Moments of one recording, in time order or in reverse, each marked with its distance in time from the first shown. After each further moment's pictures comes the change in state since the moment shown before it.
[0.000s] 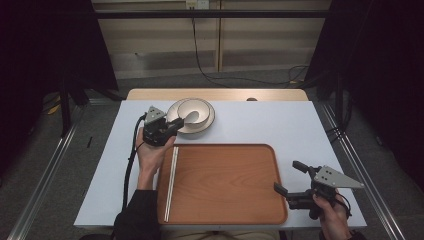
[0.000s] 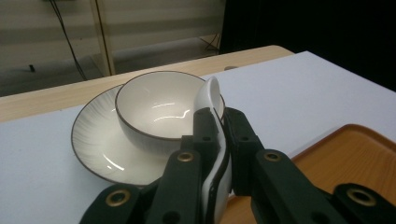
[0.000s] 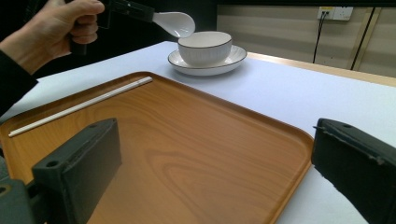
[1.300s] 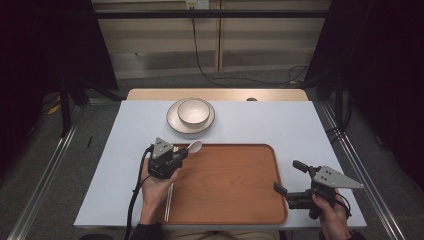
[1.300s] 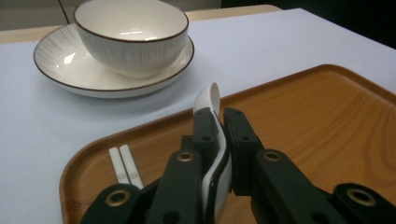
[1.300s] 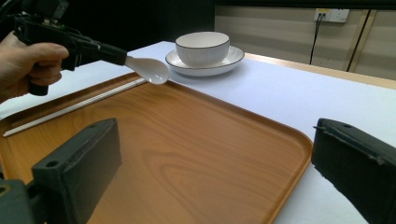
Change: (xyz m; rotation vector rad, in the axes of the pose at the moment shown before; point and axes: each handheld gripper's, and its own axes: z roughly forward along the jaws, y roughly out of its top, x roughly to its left) left arm -0.045 -0.064 -0.022 0.095 0.030 0.001; right arm 0.000 0.000 0.000 -0.001 -0.008 -0.013
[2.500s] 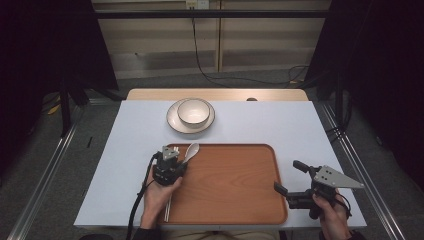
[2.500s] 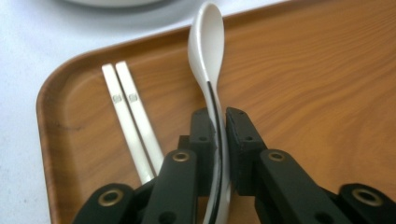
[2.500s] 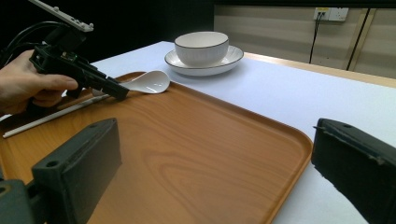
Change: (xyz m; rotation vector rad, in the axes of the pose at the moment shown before) left arm 0.001 -0.027 0.020 0.231 0.048 -0.013; right arm -0.001 0.000 0.000 0.001 -0.001 0.006
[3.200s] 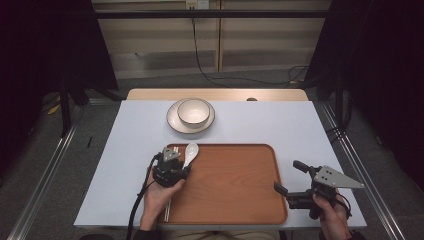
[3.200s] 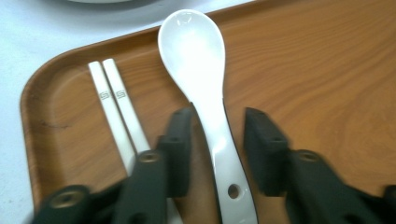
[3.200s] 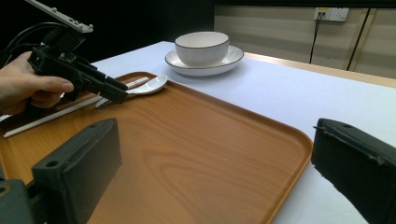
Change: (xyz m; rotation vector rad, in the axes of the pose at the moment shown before) left arm -0.001 -0.002 -0.002 -0.005 -0.040 0.000; right arm 0.000 0.000 -0.001 0.002 0.000 -0.001
